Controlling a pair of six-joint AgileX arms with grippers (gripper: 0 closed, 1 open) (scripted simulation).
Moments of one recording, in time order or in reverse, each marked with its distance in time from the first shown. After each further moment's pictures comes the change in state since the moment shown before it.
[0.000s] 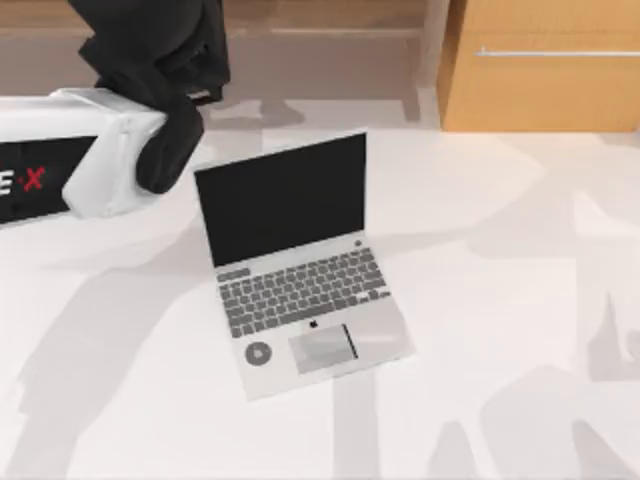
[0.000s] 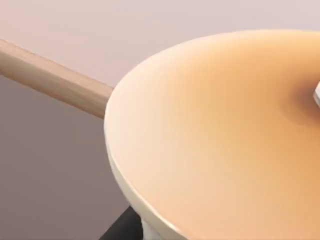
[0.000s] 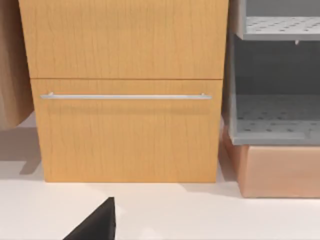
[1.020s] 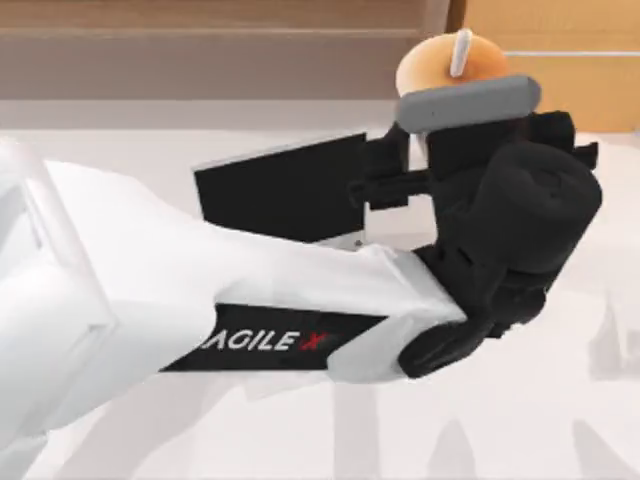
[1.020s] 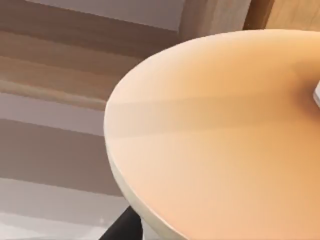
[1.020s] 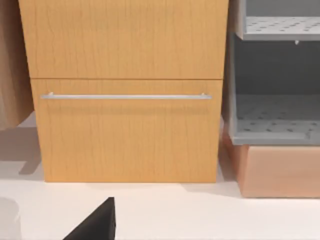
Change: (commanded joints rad) left arm -0.548 0.246 0.146 -0.491 -0.426 -0.173; right arm 0.000 0.000 0.000 0.000 0.000 0.000
